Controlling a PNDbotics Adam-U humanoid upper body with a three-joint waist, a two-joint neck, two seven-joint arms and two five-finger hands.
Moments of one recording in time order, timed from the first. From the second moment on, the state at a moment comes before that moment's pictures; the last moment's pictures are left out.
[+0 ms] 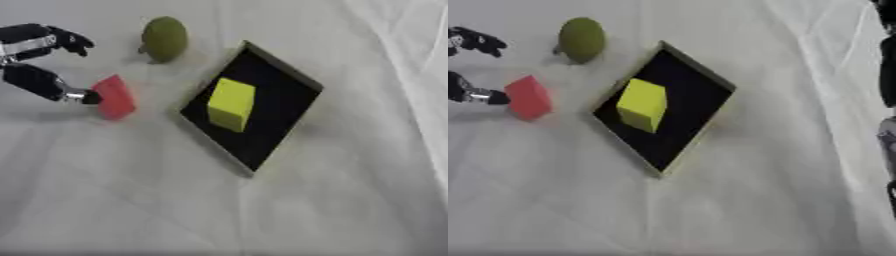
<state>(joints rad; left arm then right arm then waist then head) -0.82 0.69 -0.26 -1.38 -0.53 0.01 -0.72 -0.26 -0.51 -0.12 -1.98 -0.24 -0.32 -0.09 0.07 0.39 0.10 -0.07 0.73</state>
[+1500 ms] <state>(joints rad) -0.86 0.62 -0.30 -1.34 -0.58 0.05 -0.76 -0.26 -0.50 -0.11 -1.98 -0.25 -0.30 -0.08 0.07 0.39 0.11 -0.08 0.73</state>
